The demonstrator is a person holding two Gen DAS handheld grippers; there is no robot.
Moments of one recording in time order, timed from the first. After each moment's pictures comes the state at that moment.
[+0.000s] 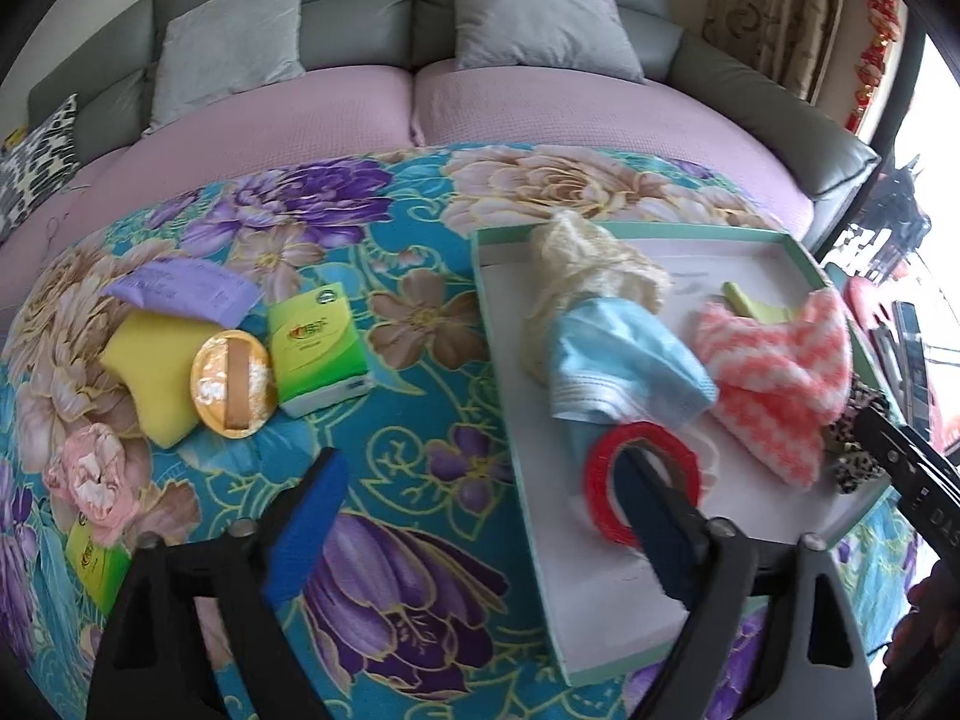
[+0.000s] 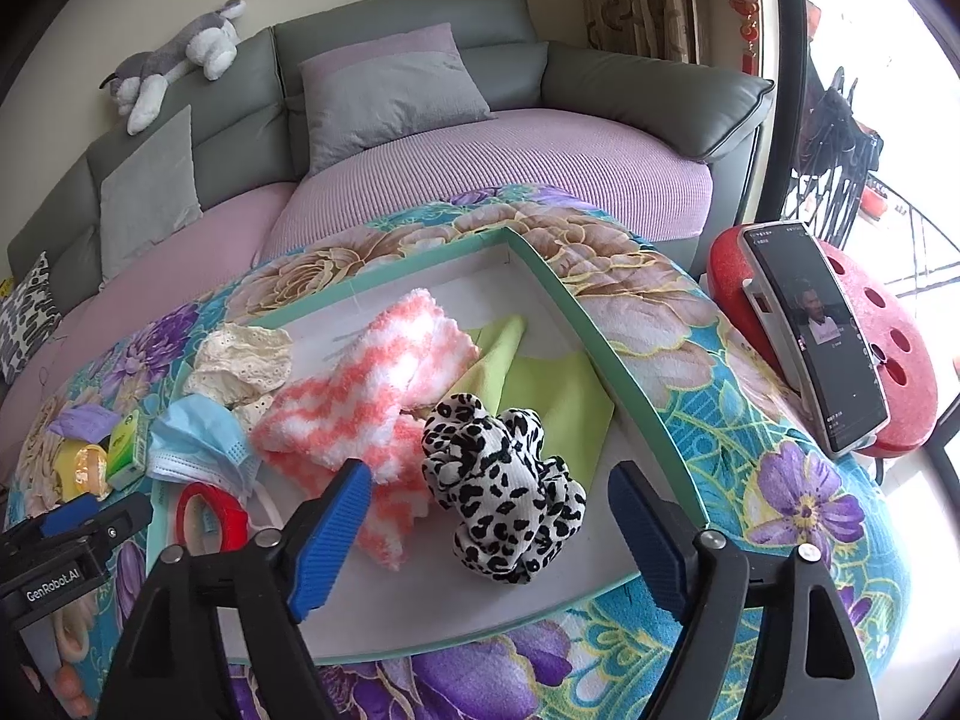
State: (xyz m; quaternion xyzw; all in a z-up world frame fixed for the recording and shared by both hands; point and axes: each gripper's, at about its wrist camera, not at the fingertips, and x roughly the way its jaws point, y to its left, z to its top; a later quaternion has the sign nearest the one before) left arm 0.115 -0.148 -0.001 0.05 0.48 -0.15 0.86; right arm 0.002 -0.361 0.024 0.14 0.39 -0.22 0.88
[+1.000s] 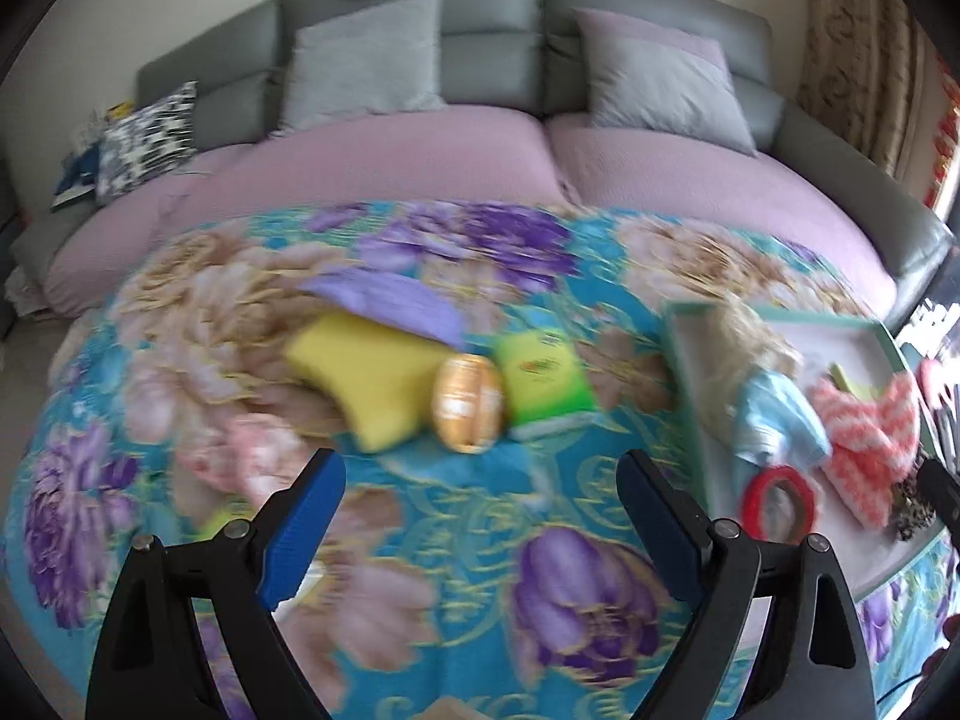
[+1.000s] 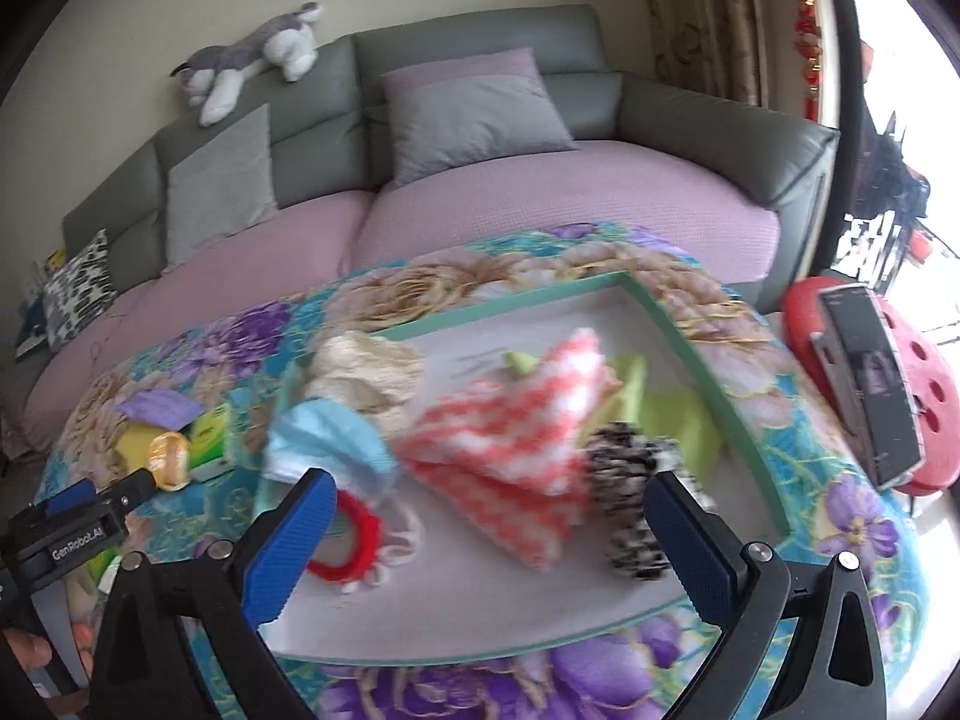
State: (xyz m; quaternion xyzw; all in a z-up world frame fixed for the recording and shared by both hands) left arm 0.112 -0.054 0.030 0.02 0.43 -0.03 0.90; right arm 0.020 -0.290 0.049 0.12 0.37 -0.13 0.91
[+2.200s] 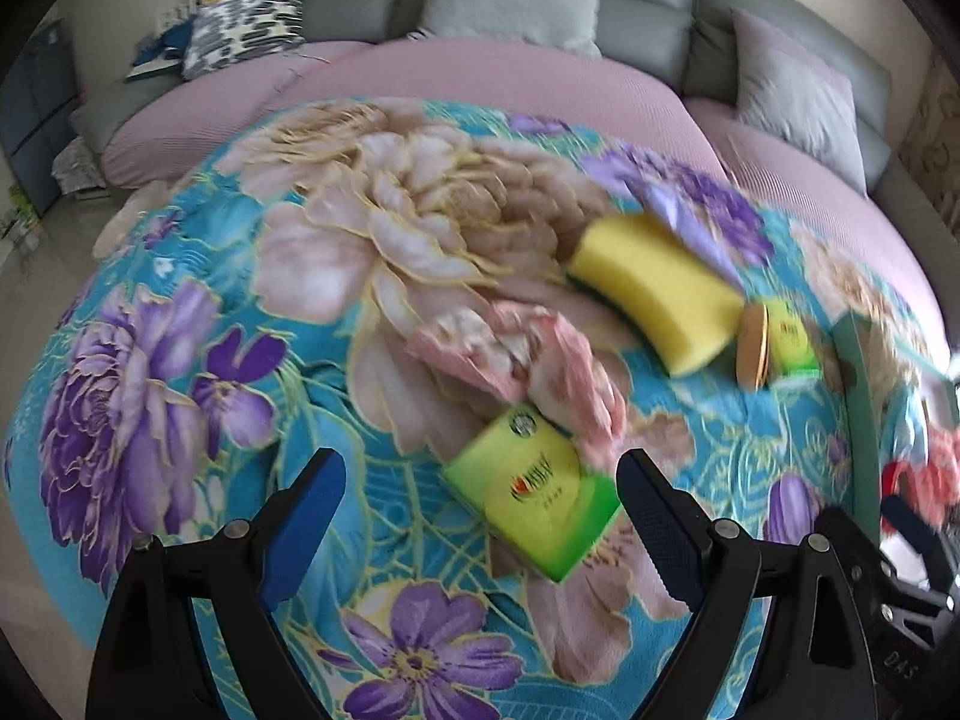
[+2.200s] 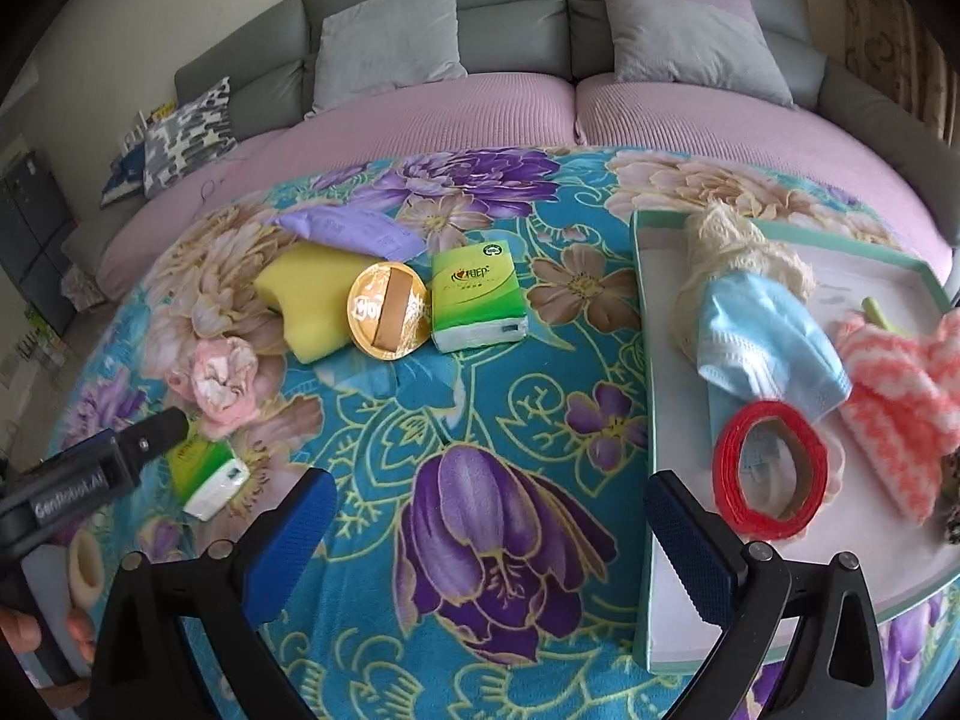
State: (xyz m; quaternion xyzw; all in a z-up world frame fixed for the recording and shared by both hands) left arm 0.110 0.086 -0.014 -0.05 0.50 0.04 0.86; right arm 0.087 -0.116 -0.007 0.05 0.46 0.01 0.89
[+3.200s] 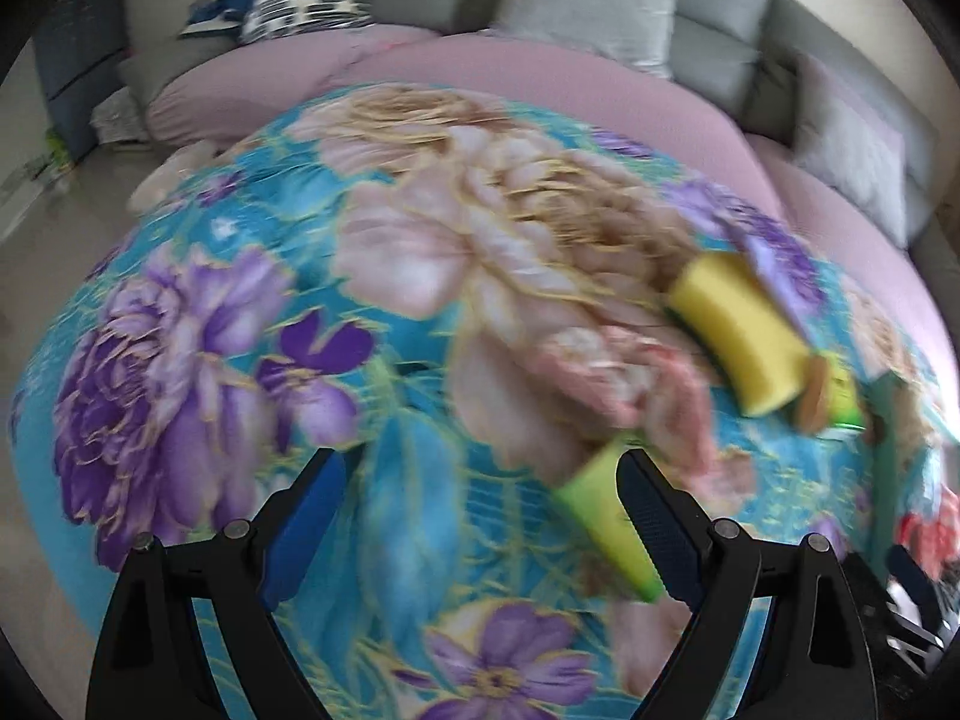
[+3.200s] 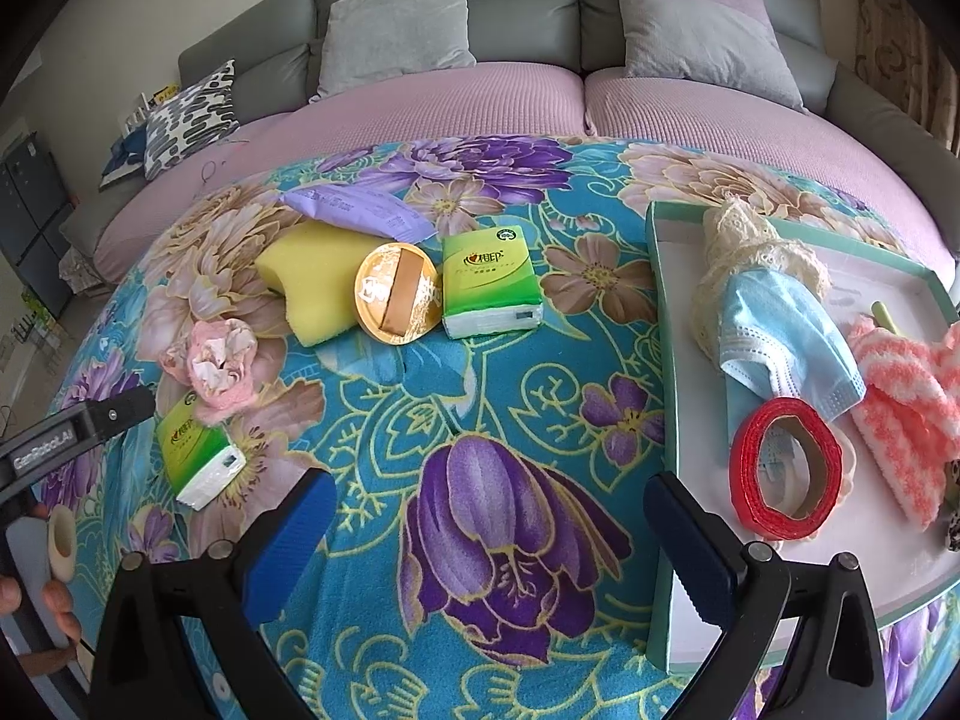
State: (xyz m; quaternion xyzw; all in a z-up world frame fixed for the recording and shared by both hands) left arm 0.113 0.134 -0.020 -0.10 0.50 0.10 0.86; right arm 0.088 -0.113 -0.012 0.05 0.47 0.02 0.88
